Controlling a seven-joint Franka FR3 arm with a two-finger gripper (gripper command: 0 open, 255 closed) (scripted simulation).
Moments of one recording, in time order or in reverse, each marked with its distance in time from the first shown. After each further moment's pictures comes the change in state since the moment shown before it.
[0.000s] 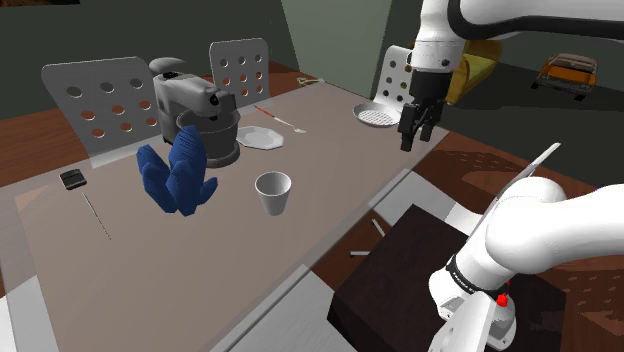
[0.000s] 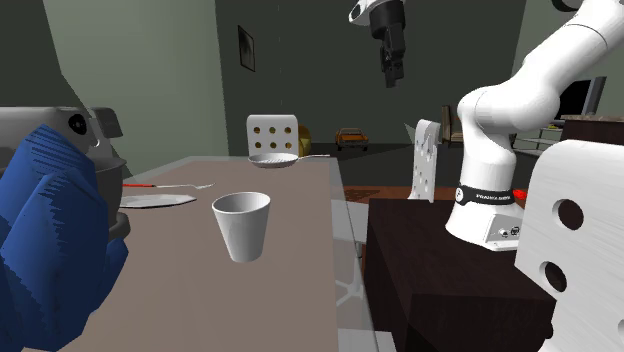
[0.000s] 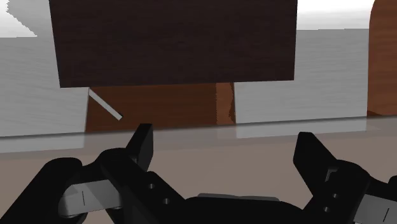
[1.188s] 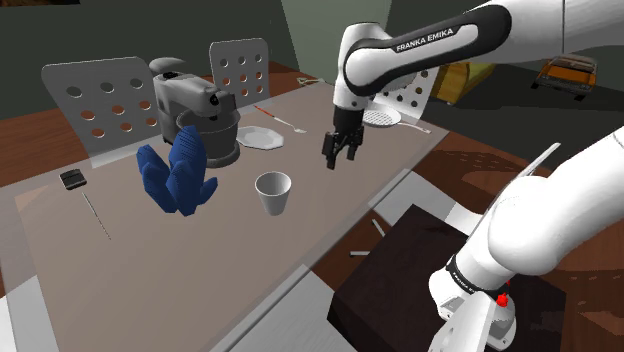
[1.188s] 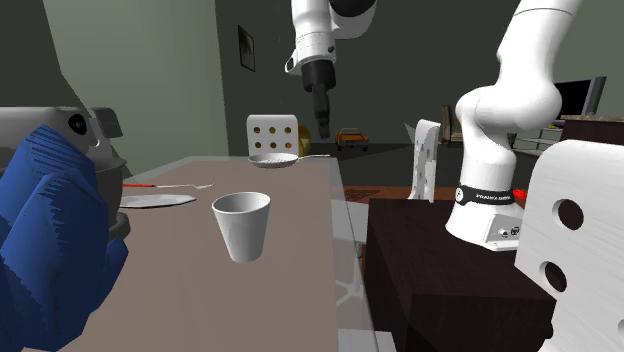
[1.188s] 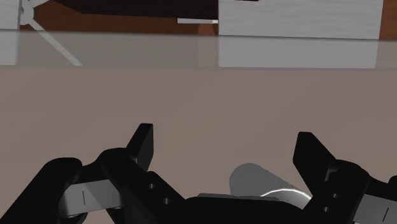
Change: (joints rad) arm 0.059 0.523 0.047 0.072 0.095 0.512 -0.045
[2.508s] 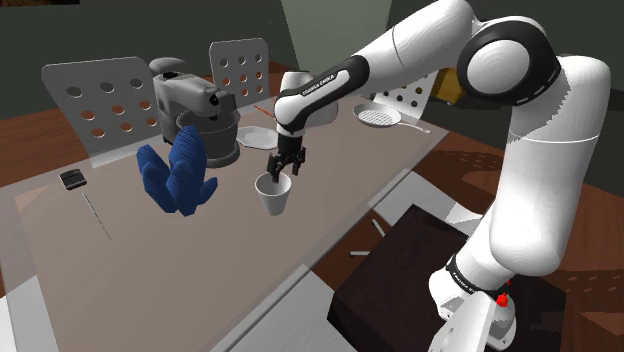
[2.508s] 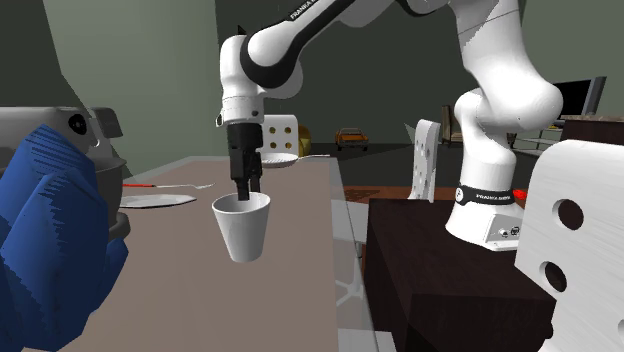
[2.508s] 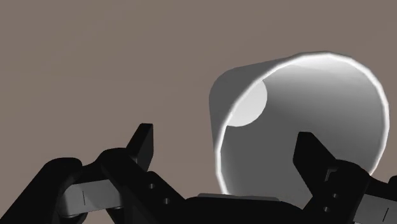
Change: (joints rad) arm 0.043 0.627 0.041 0.408 0.058 0.283 -0.049
